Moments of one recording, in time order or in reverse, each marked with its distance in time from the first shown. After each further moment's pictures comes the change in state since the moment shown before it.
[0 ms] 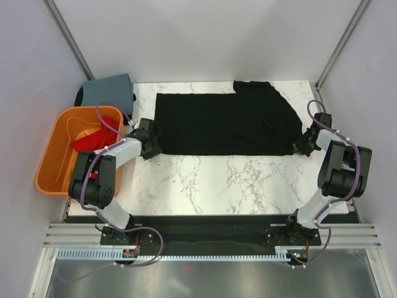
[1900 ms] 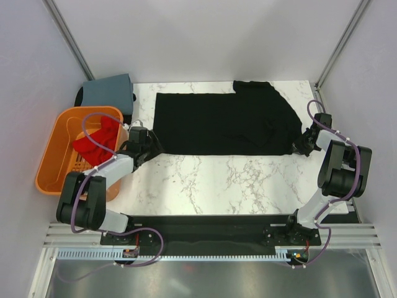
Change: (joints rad) left arm 0.043 -0.227 -0.229 0.319 0.174 -0.013; right arm -0.003 0.003 -0.006 0.017 -0.033 -0.002
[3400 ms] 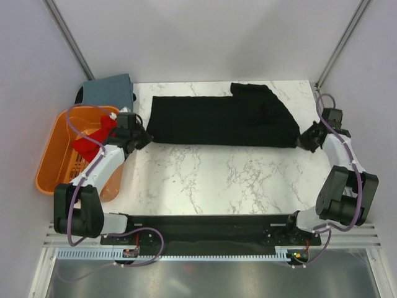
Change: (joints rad) left arm 0.074 -0.061 0.282 -0.283 0.040 -0.066; right arm 0.003 -0.271 0.083 -0.146 -0.032 0.014
